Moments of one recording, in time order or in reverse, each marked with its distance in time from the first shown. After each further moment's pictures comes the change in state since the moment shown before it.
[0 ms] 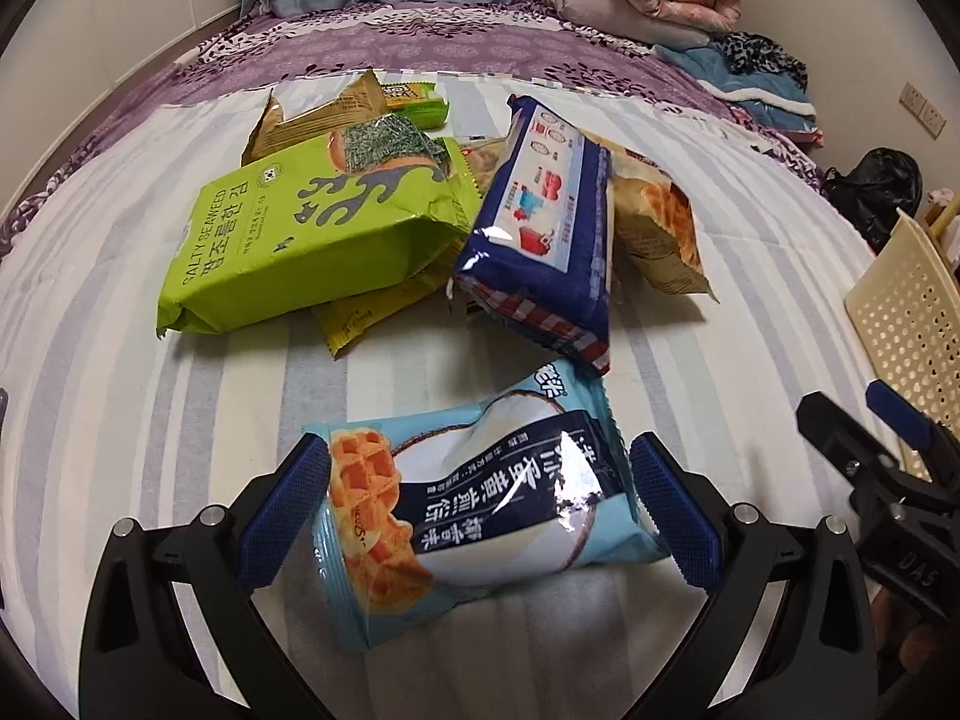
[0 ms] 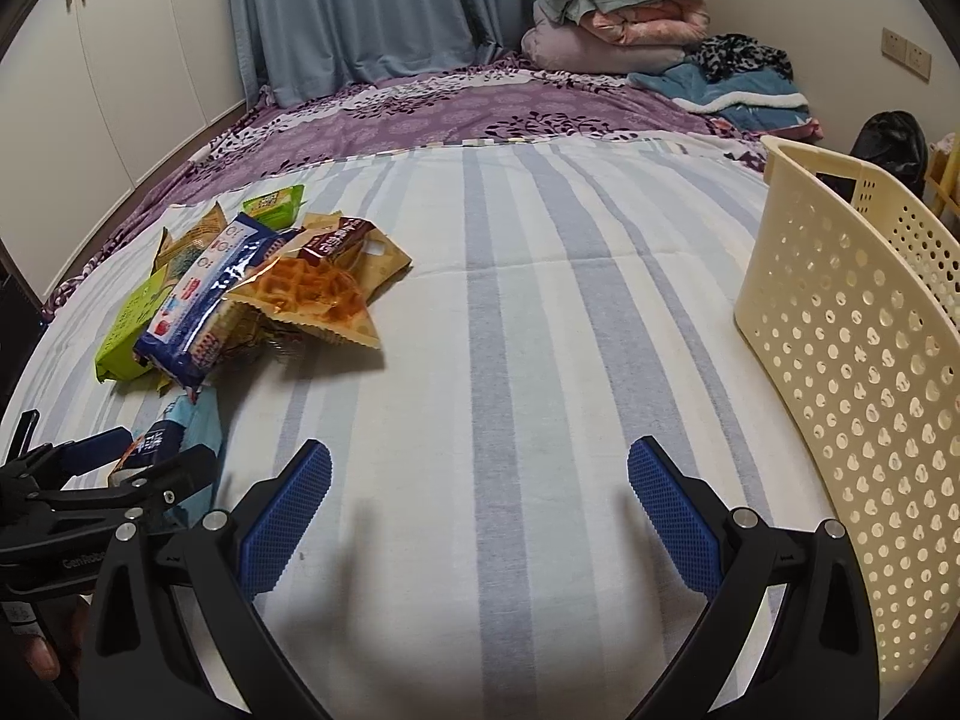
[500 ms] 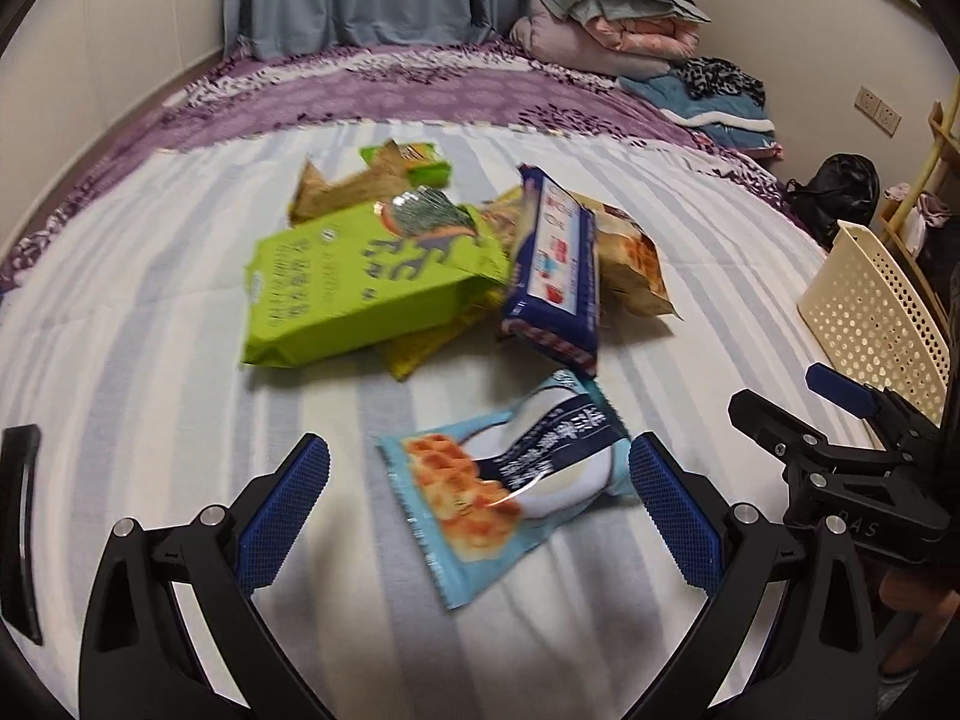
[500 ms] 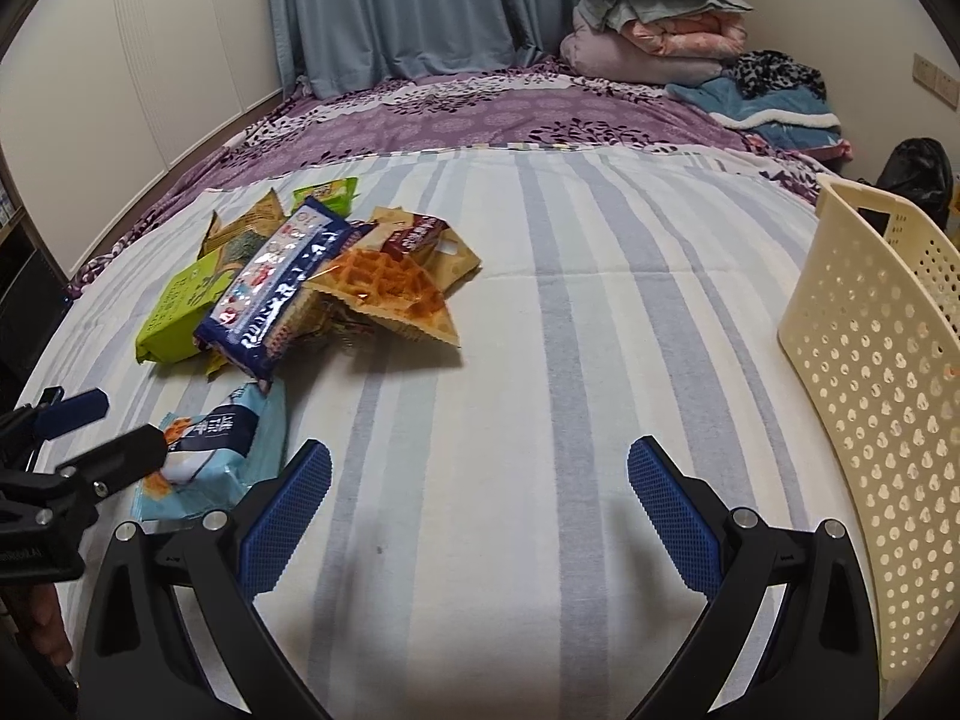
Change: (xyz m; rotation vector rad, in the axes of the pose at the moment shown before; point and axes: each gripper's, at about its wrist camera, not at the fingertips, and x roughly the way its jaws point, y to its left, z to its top) left arm -0.050 0.031 -0.003 0.055 -0.083 -0.071; right arm -0.011 0.031 -0.003 -0.059 -0.001 0.048
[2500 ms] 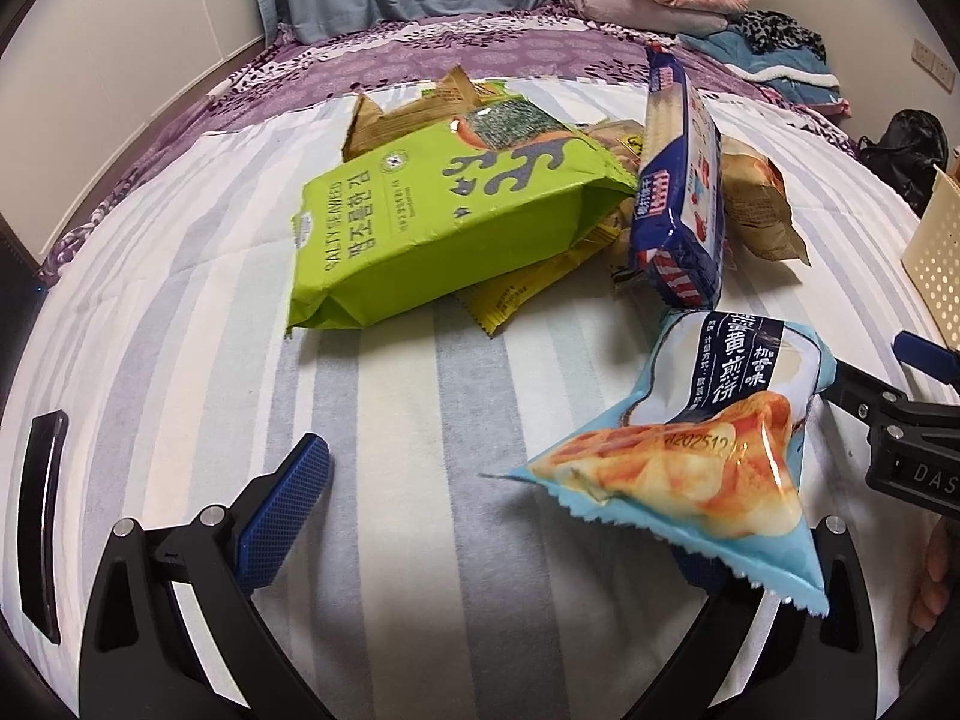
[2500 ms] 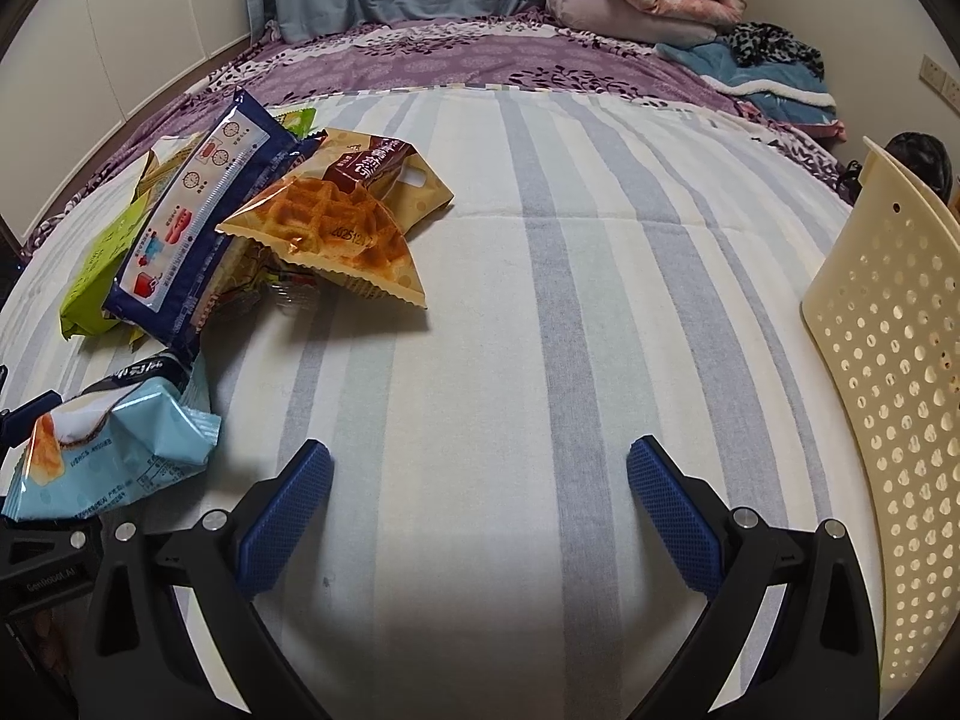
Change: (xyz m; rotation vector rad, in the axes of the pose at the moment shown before) left arm 0.038 0.019 -0.015 0.023 0.043 0.210; right arm 0.047 0.007 -0.002 -0.026 0.127 -0.091
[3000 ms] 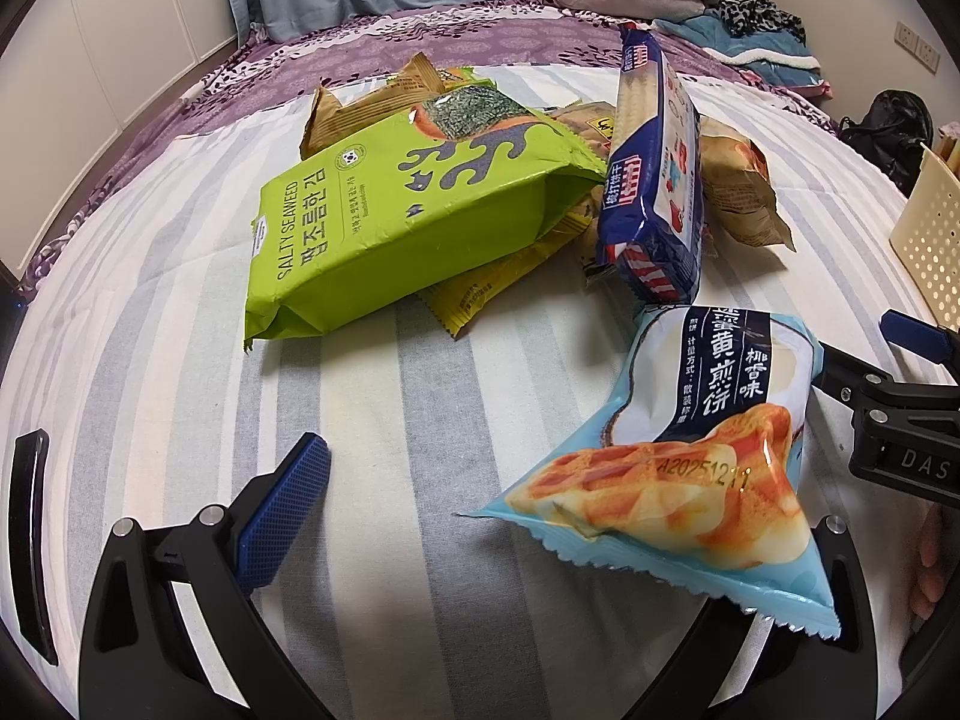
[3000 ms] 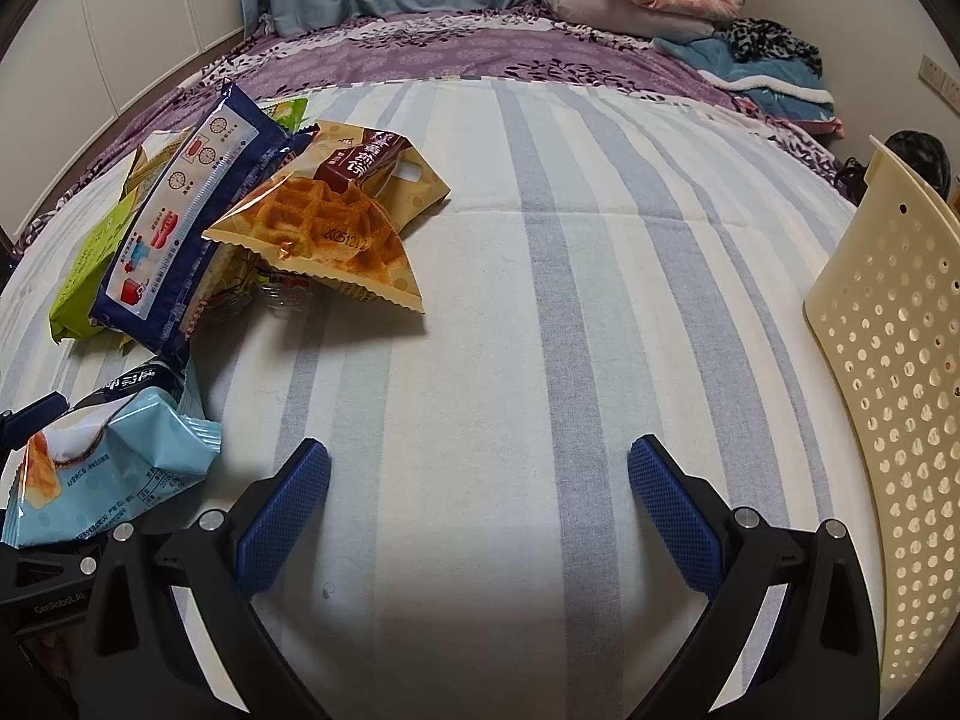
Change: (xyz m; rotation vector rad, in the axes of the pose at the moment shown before) left arm 0.016 -0.010 0.003 0.045 0.024 -0.046; right arm 0.009 0.004 0.005 0.002 0.018 -0.020
